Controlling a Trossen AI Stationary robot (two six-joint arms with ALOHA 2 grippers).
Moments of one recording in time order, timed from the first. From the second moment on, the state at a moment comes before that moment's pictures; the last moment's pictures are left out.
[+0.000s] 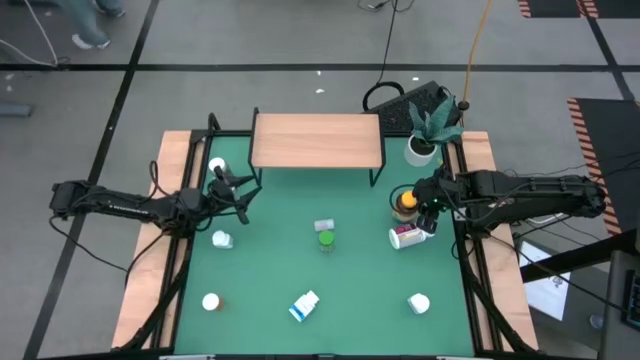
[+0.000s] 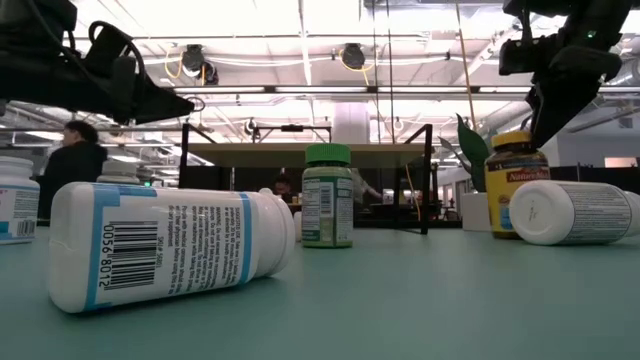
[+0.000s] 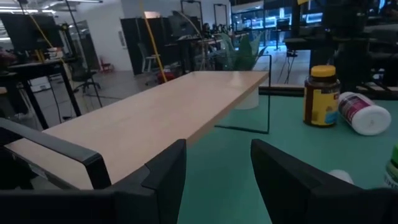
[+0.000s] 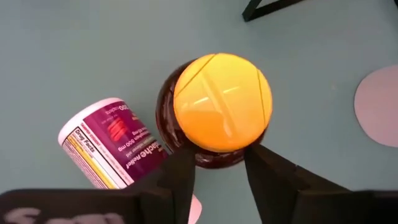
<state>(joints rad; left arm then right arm) 0.00 0.62 0.03 0.60 -0.51 0.12 -0.07 0.85 0.71 -1.03 0.21 0.30</state>
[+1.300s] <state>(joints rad) 0.00 0.62 0.03 0.55 -0.51 0.04 -0.07 0.85 0.62 -0.74 0.26 0.21</state>
